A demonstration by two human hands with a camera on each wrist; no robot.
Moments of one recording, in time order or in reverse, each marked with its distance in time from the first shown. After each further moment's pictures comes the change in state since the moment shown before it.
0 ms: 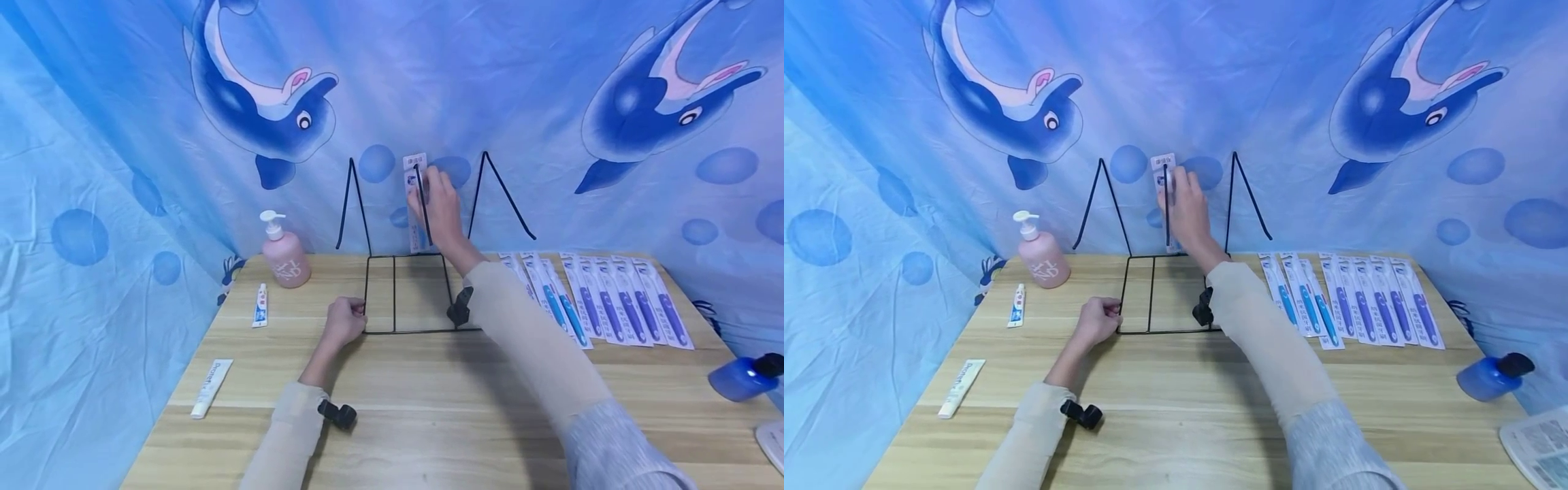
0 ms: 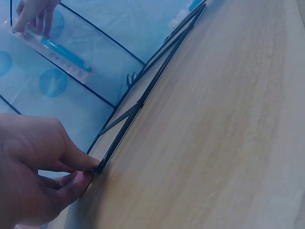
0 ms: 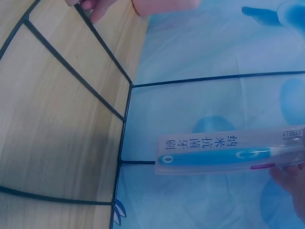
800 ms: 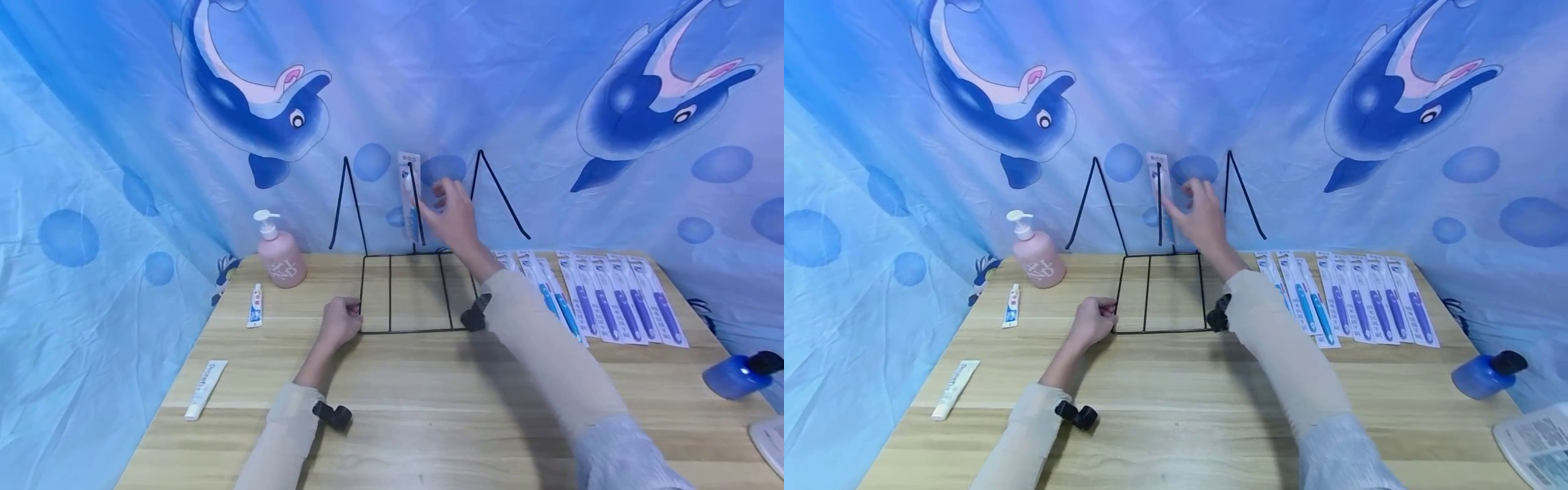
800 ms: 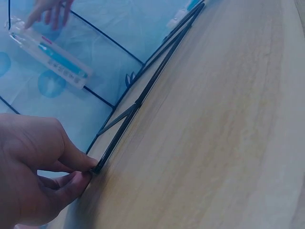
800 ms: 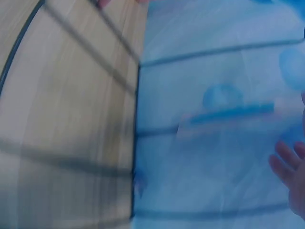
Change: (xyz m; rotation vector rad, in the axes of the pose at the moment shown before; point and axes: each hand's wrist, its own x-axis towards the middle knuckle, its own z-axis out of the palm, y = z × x) left_hand -0.001 0.002 0.002 -0.012 -0.002 -0.026; right_hand -0.014 0.036 -0.020 0.078 -0.114 0.122
